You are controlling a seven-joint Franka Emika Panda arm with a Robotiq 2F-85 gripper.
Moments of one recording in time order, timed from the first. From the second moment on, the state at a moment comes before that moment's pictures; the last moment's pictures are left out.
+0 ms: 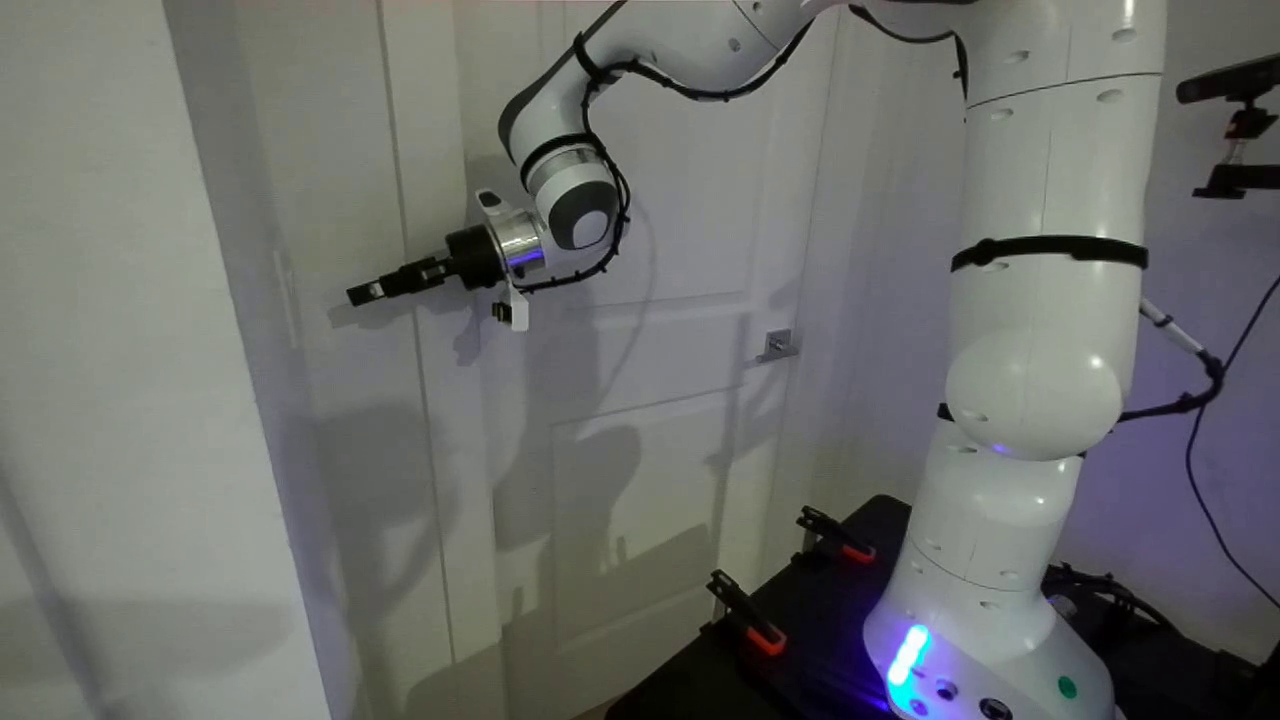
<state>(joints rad) 0.17 0.17 0.11 -2.13 1.75 2.23 -2.11</state>
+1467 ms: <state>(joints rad) 0.24 0.17 0.15 -2.08 1.72 2.50 -1.82</state>
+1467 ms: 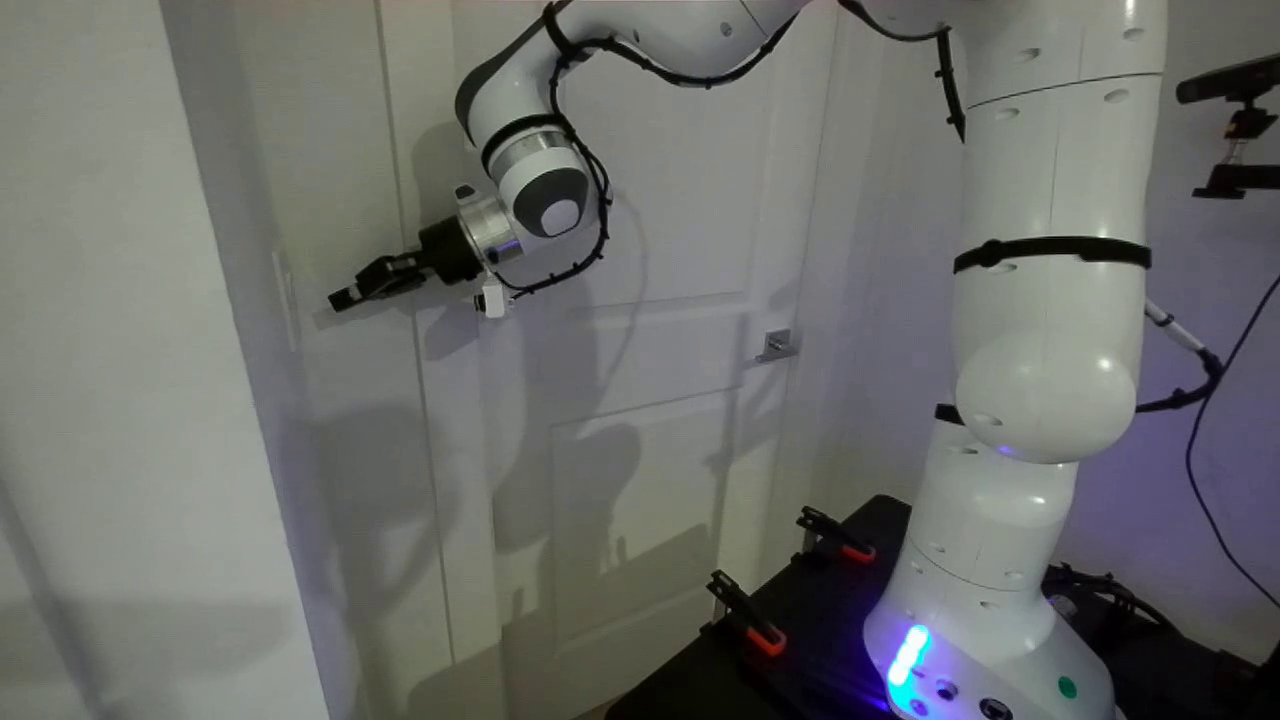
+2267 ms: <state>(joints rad) 0.27 0.18 0.19 -2.03 1.51 2.51 -1.49</state>
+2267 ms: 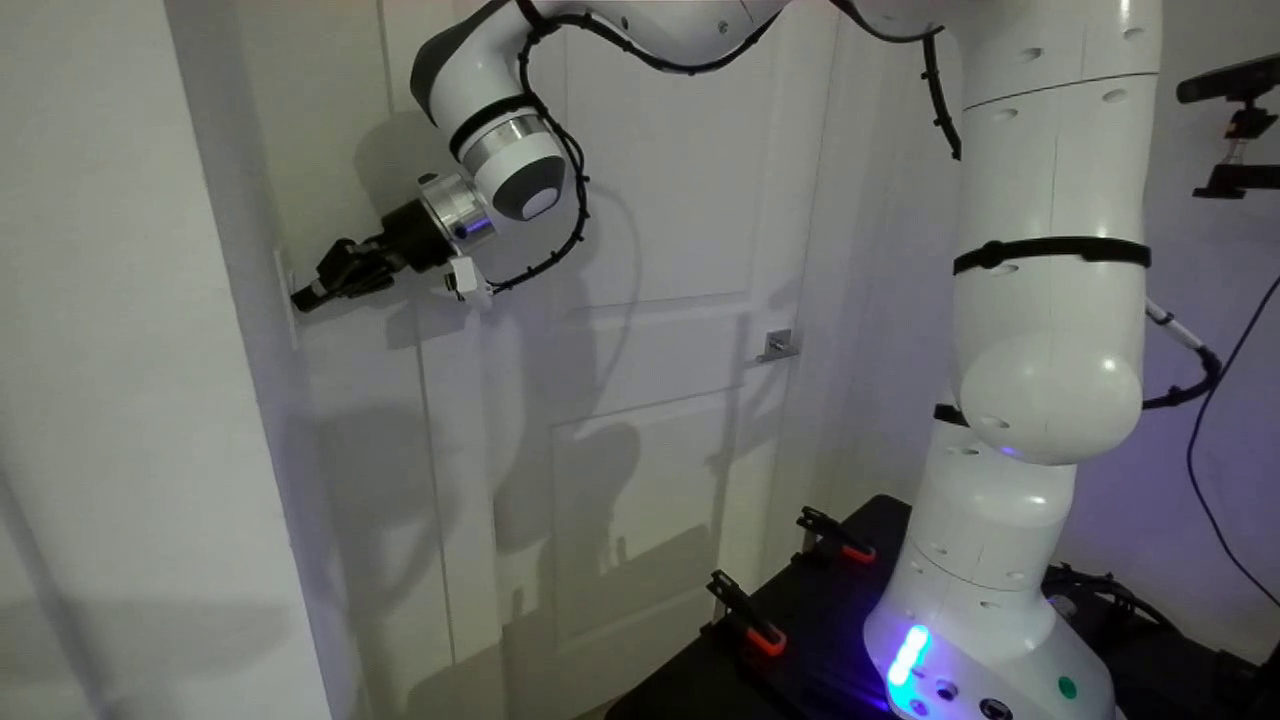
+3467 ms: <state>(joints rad) 0.28 0.18 0.20 -2.01 1.43 2.59 -1.49</state>
